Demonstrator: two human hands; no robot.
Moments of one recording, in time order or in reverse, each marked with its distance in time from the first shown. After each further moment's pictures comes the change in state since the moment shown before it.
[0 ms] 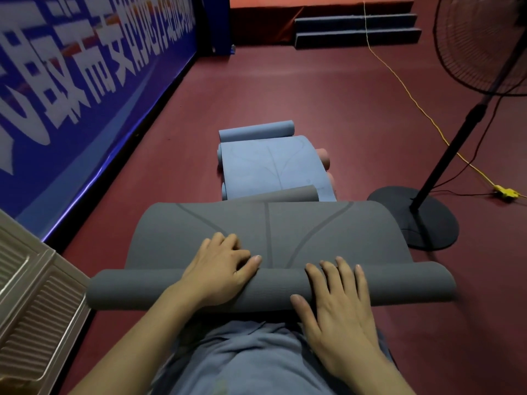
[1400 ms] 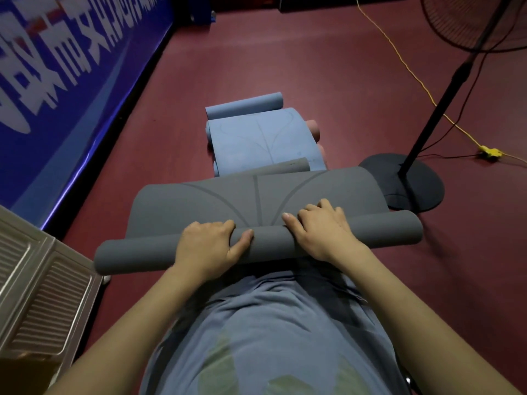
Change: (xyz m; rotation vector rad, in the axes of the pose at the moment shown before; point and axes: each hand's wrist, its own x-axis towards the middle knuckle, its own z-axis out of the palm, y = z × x) left_hand -0.018 0.008 0.000 0.235 0.164 -0.053; right_hand 0.082 0.010 -0.028 -0.001 -0.335 0.006
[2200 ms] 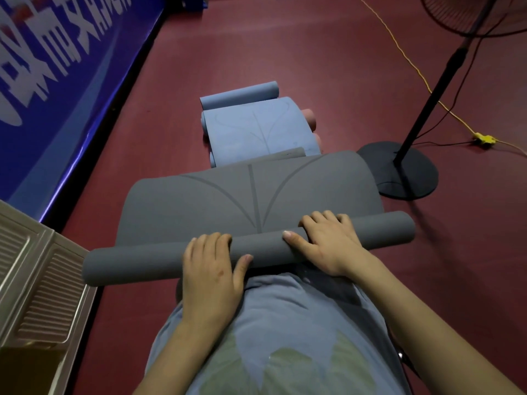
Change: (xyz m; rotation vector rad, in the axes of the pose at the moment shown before) left_hand -0.083 0.046 0.004 -0.264 0.314 -0.166; right_hand -0.046 0.015 0.022 0.024 -0.017 -0.078
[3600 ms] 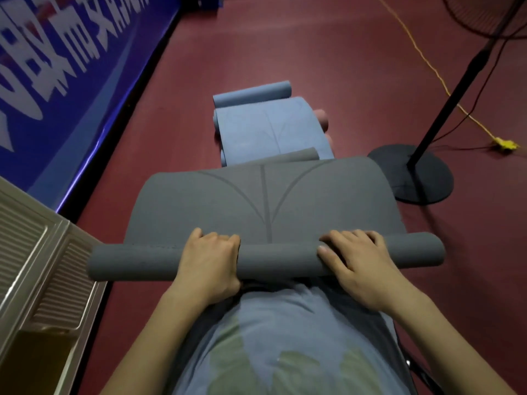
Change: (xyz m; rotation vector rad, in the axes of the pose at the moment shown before) left_hand 0.037 -0.022 -0.028 0.274 -0.389 0.268; right_hand -0.053 0.010 -0.006 0.117 0.071 -0.010
